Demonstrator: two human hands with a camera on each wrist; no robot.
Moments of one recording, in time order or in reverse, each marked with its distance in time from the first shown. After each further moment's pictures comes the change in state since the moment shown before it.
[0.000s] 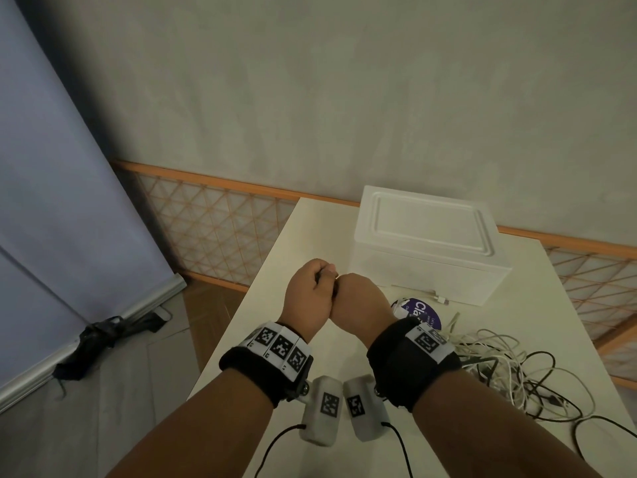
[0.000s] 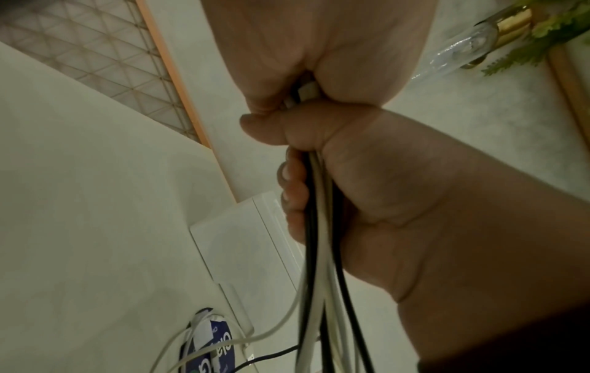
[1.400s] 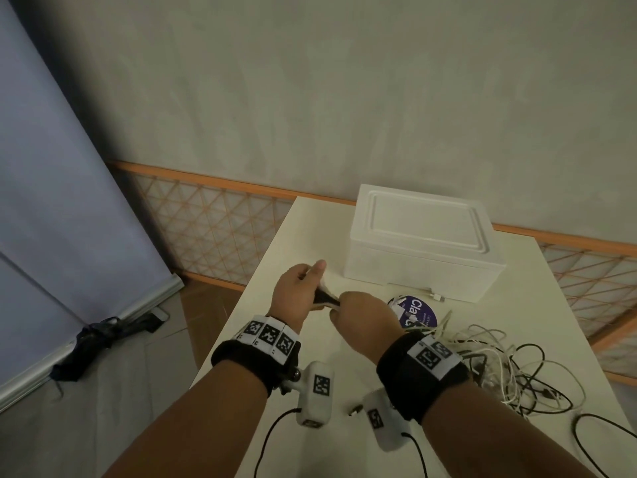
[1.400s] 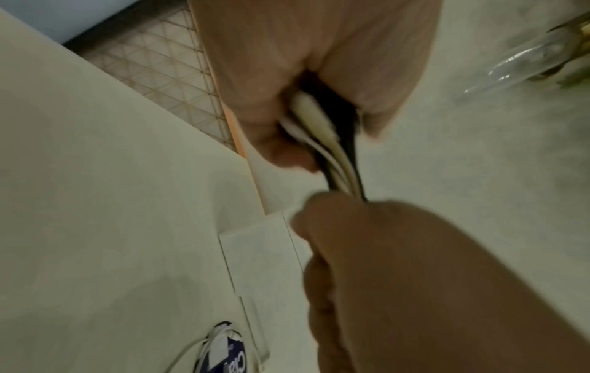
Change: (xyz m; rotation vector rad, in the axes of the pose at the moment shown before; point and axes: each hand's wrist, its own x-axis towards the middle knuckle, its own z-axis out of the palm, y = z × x) left_hand 0.009 -0.016 -0.004 -0.317 -0.008 -0.291; right_hand -0.029 0.016 0.010 -0.002 0.000 0.058
